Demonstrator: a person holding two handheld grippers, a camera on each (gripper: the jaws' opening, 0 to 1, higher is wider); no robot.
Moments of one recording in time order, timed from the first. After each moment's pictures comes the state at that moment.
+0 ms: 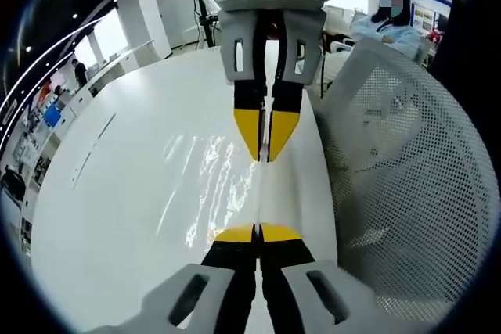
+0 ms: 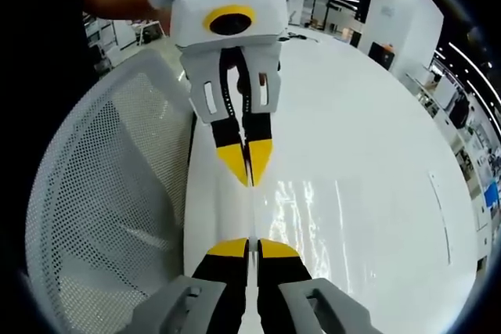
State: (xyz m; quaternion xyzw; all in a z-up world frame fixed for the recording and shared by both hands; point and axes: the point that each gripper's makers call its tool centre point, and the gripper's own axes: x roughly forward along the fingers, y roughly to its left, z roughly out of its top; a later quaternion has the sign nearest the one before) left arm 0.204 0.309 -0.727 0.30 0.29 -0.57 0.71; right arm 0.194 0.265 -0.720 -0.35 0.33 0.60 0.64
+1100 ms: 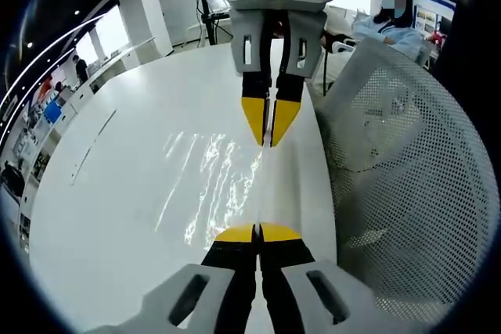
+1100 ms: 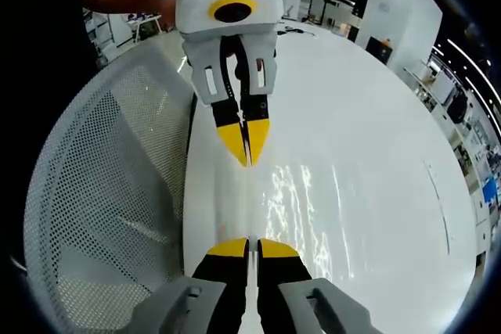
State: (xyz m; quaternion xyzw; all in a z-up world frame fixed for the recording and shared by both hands) left arm 0.204 0.312 -0.729 0.30 0.30 -0.57 0.71; right arm 0.193 0.248 -0.725 -0.35 0.34 0.59 0.64
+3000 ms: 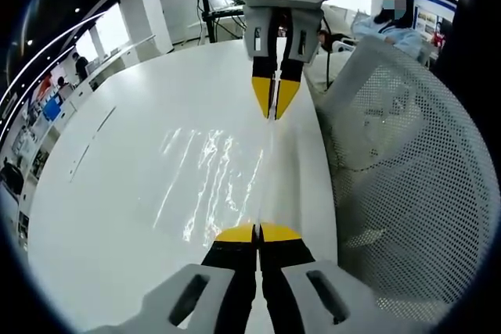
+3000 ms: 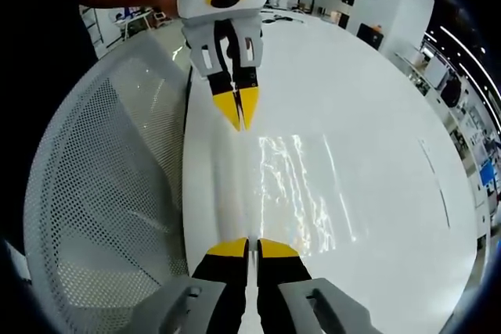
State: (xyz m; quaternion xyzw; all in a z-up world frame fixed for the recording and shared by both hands) left arm 0.204 0.313 -0.733 0.29 0.30 -0.57 0.71; right arm 0.191 0.208 -0.732 -0.35 0.37 0.56 0.65
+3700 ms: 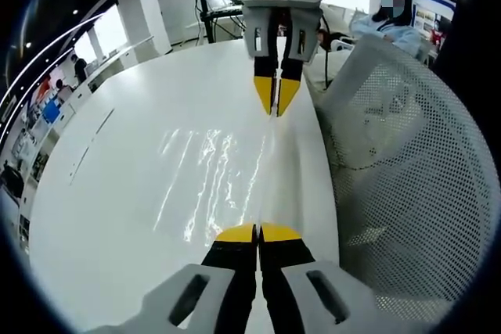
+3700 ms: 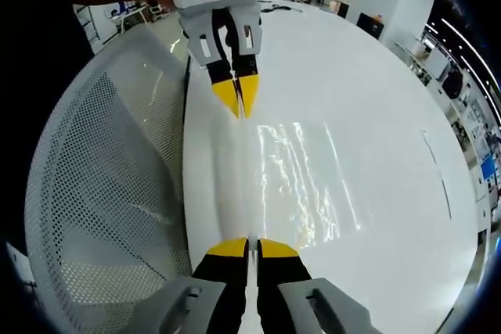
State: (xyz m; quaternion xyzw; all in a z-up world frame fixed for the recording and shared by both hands) left arm 0.203 0.313 -0.733 0.30 0.30 -0.57 0.70; right arm 0.189 0.199 -0.736 -0.36 0.40 0.55 0.64
